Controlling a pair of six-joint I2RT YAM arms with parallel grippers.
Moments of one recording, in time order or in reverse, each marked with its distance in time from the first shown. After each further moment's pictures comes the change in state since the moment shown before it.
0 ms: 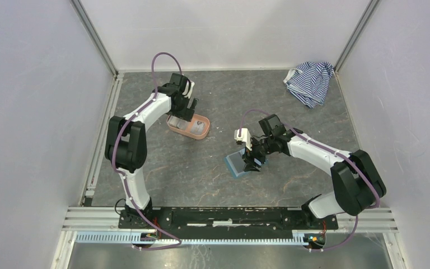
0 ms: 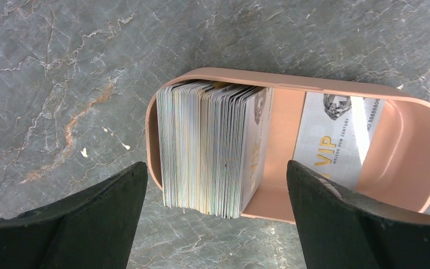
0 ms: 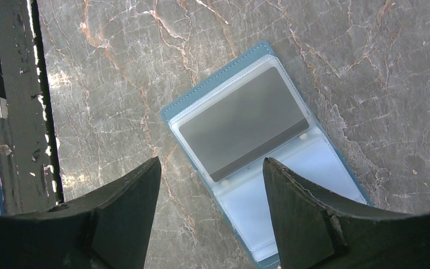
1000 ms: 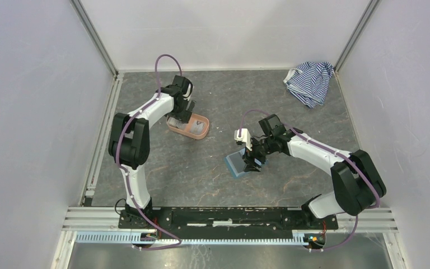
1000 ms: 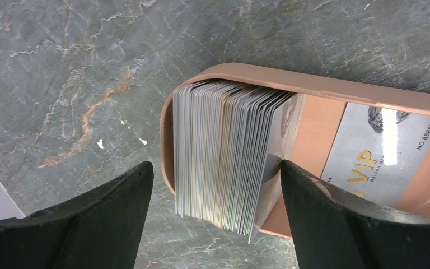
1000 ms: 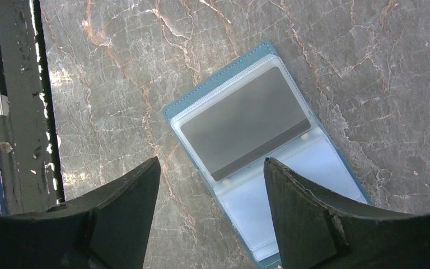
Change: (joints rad) left arm -0.003 0.068 0.016 -0.015 -0.116 0.000; right arm 0.000 0.000 0.003 -0.010 -0.003 -0.012
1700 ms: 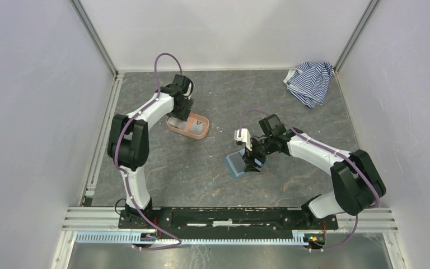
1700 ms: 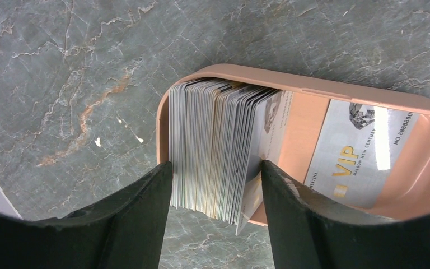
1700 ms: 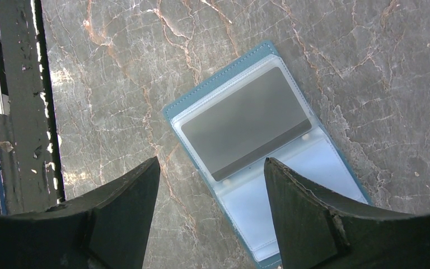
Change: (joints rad) left arm -0.008 -0.029 0.002 -0.002 0.006 -0.017; right arm 0.000 0.002 0.000 -0.004 -0.003 -0.004
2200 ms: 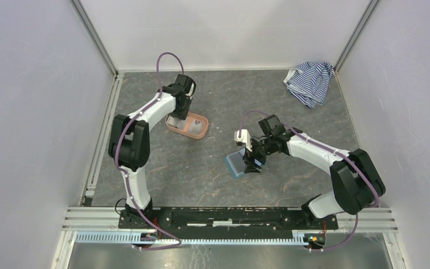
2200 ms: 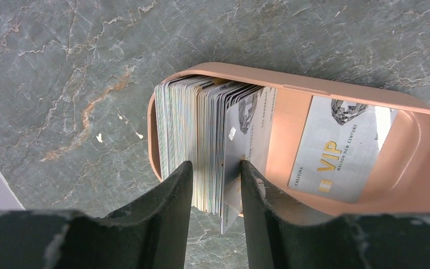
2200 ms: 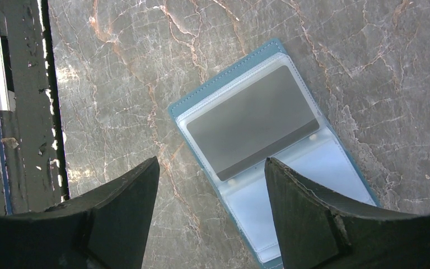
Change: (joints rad) left arm -0.023 -0.001 0.015 -0.021 -0.023 -0.020; right arm 0.000 0.005 0.002 -0.014 -0.011 -0.009
